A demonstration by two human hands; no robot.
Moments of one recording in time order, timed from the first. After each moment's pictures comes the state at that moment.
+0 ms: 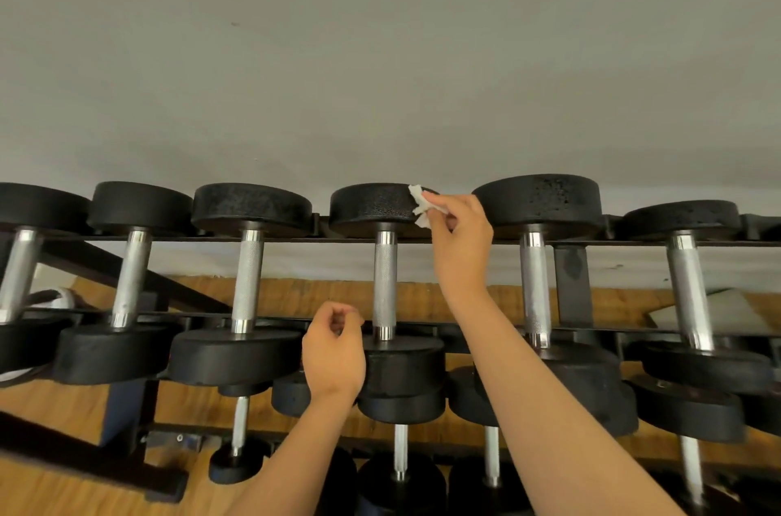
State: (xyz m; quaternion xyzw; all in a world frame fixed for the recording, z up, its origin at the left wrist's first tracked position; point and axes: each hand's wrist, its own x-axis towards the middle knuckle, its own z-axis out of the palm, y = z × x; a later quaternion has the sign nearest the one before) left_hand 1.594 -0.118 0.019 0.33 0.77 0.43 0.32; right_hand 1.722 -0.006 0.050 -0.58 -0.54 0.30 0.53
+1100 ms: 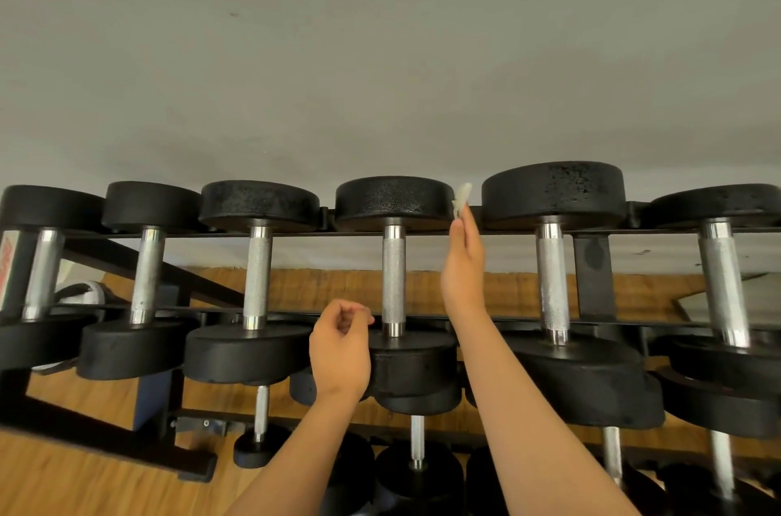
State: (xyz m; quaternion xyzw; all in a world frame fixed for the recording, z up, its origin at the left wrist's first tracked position) left_hand 1.592 -0.117 0.024 0.33 0.77 0.43 0.34; right_hand 1.713 -0.018 0.017 -0.55 -0.31 0.56 0.54
